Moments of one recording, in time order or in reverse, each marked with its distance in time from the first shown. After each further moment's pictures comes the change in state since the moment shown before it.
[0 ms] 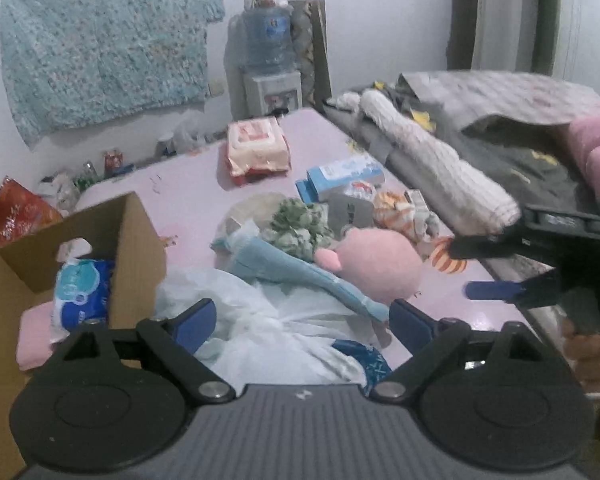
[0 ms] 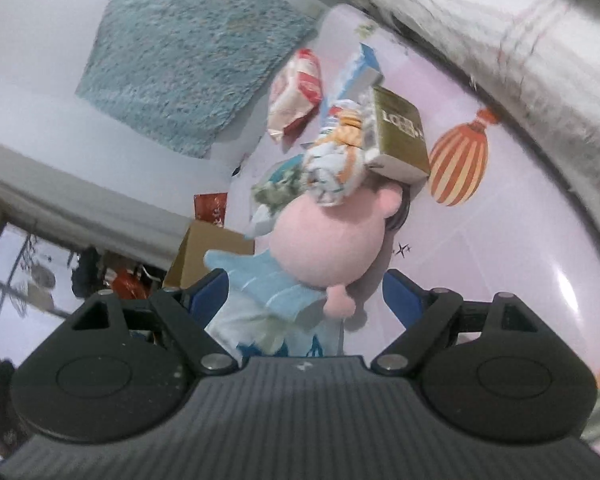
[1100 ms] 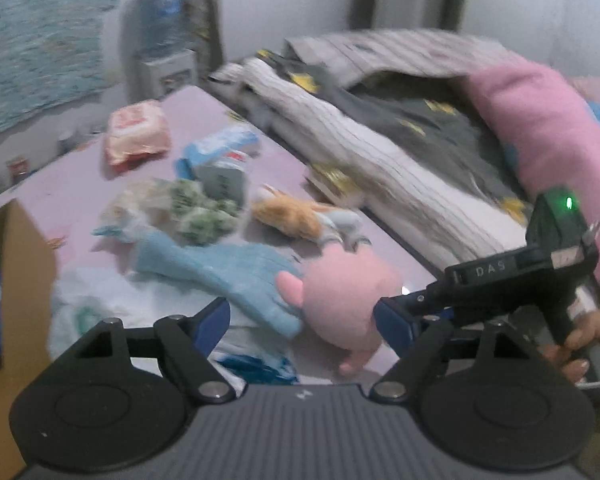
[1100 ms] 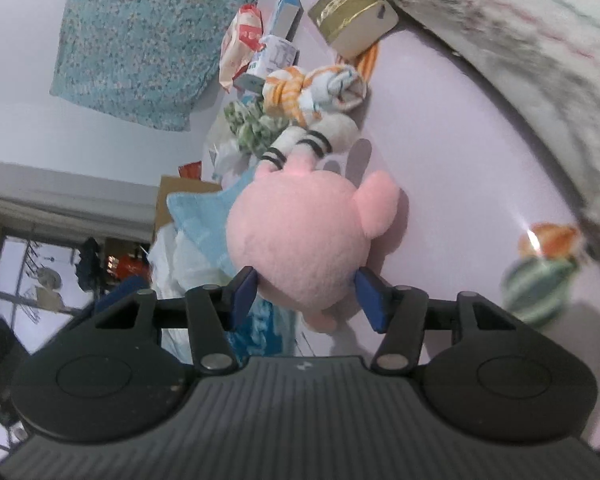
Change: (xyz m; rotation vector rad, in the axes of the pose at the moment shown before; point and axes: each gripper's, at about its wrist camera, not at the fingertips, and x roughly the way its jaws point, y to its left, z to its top) left arm 0.002 -0.057 -0.011 0.171 0.086 -0.275; right arm -0.017 -0.048 -0.052 0.103 0.138 -0.022
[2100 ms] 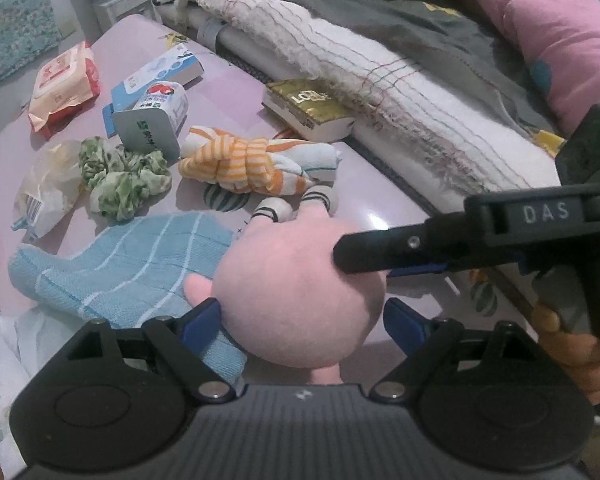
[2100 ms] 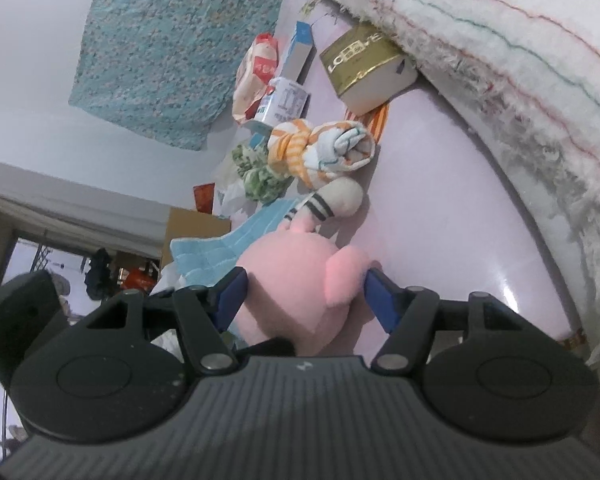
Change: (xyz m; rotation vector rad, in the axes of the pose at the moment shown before) left arm 0.113 -0.027 0.028 0.062 0.263 0.001; right arm -0.001 -0.015 0.032 -0.040 -0.074 0.066
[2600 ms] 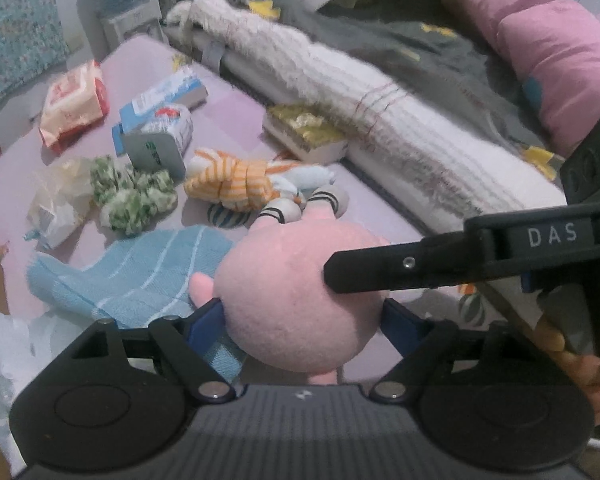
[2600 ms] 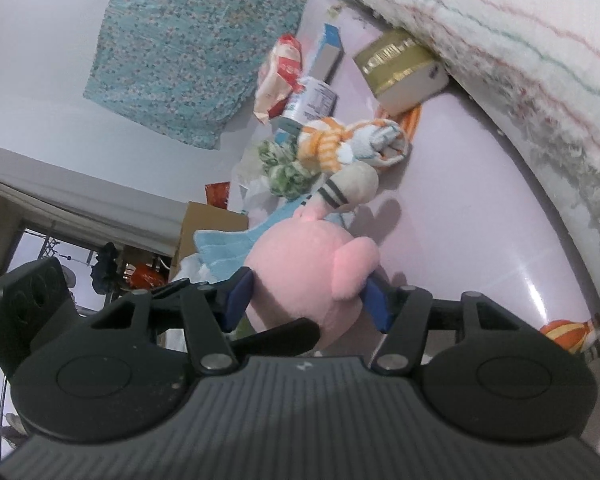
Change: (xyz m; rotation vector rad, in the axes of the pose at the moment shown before) left arm -0.024 -0.007 -0.002 -0.003 -0.076 0.016; right arm -0.014 0.023 -0.009 -0.042 -0.026 0.029
